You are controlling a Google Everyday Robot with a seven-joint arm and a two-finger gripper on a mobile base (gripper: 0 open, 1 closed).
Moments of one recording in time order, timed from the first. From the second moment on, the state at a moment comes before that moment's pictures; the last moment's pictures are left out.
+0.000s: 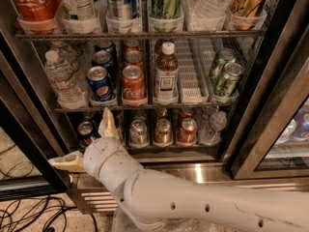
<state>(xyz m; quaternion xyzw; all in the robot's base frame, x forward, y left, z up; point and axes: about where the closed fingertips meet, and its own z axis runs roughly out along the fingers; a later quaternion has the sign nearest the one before) 0.481 0.175 0.803 -0.36 0.65 0.16 0.65</state>
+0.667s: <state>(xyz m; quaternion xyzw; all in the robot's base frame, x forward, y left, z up) 0.507 0.157 0.812 -0.32 0.65 0.10 0.68</state>
